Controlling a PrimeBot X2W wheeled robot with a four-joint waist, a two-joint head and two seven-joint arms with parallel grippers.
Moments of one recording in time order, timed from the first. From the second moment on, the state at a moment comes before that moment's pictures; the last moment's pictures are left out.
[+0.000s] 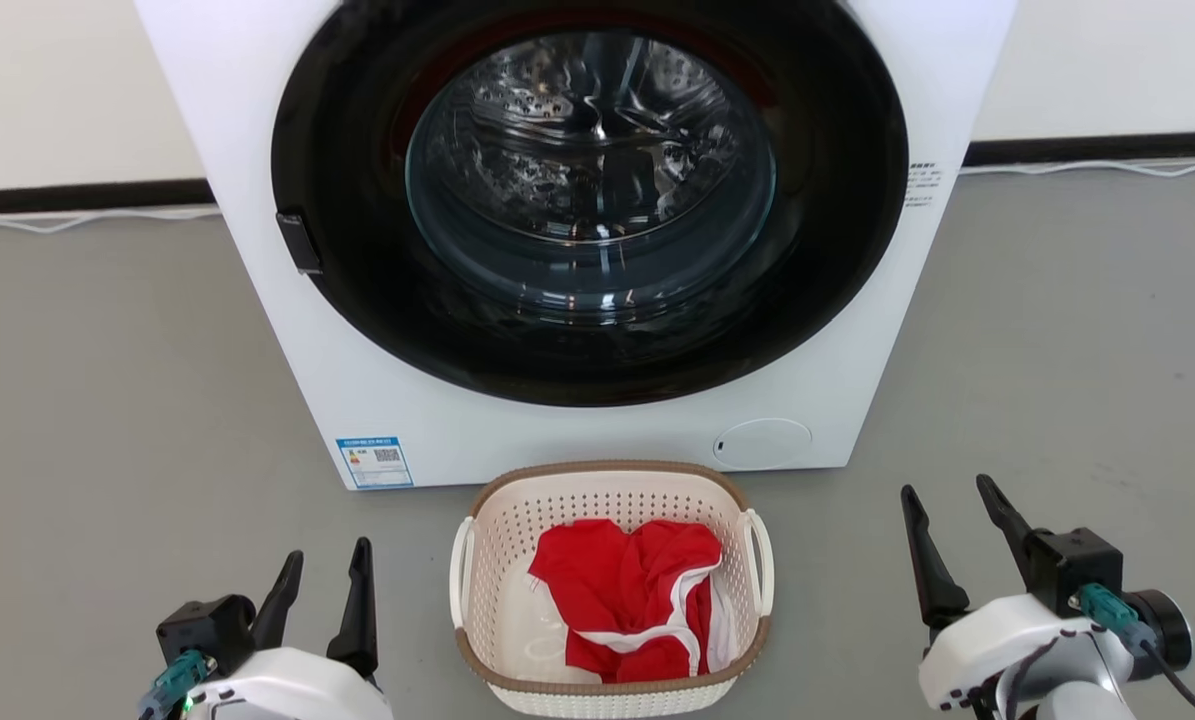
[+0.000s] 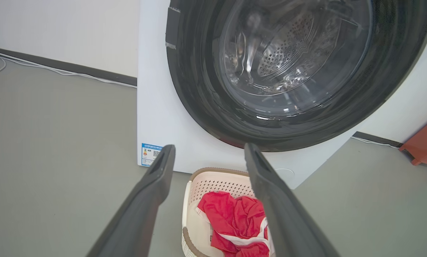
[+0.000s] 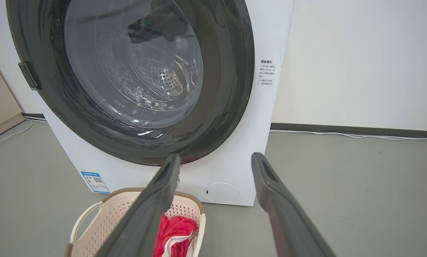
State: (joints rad) left arm -0.08 0.09 -0.06 0.42 -0.40 -0.04 -0.22; right arm -0.13 -0.05 -0.08 0.38 -0.02 0.13 -0.15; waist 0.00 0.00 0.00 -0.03
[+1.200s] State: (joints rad) left arm 0.02 0.07 -0.06 0.36 -0.56 -0.02 -0.14; right arm -0.02 -0.04 -0.07 0.30 0.18 0.13 -0.04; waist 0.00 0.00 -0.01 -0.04
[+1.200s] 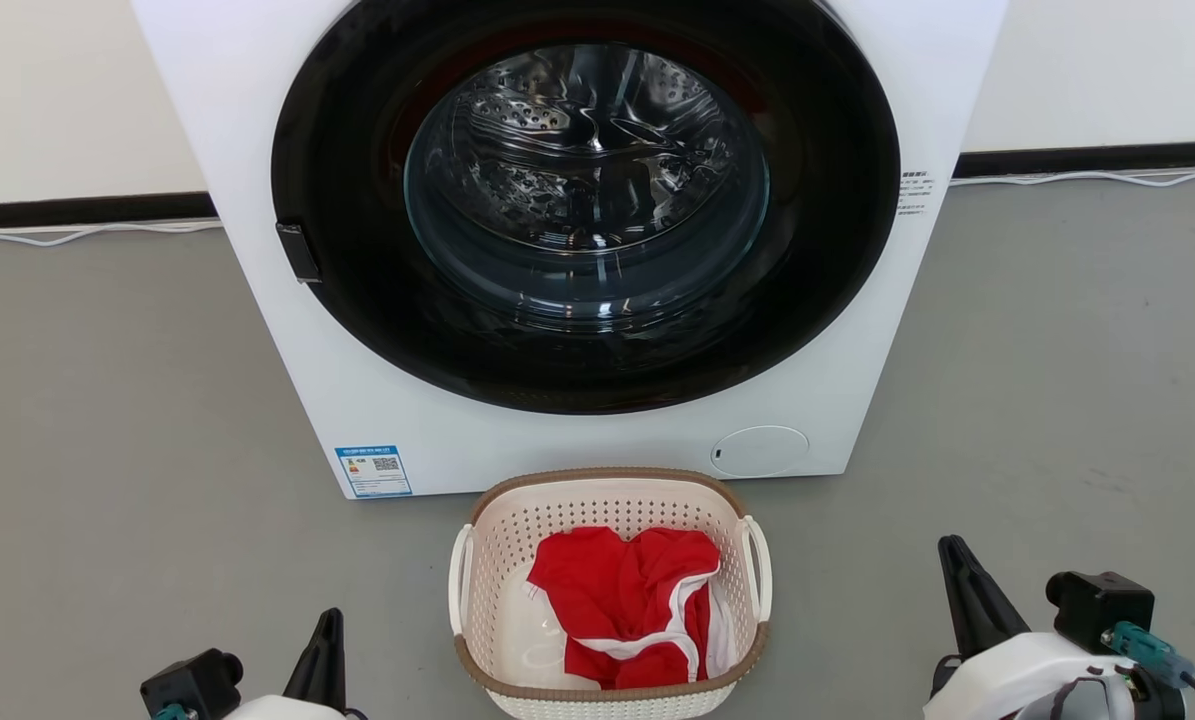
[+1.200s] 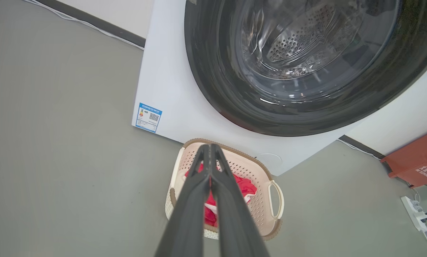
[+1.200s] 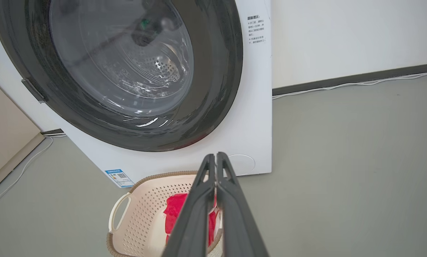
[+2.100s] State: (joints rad) left arm 0.01 0.07 -0.02 0.34 -0.82 -0.04 -0.08; right arm -0.02 -0.04 -0.09 0.30 0.54 0.12 0.00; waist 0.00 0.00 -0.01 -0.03
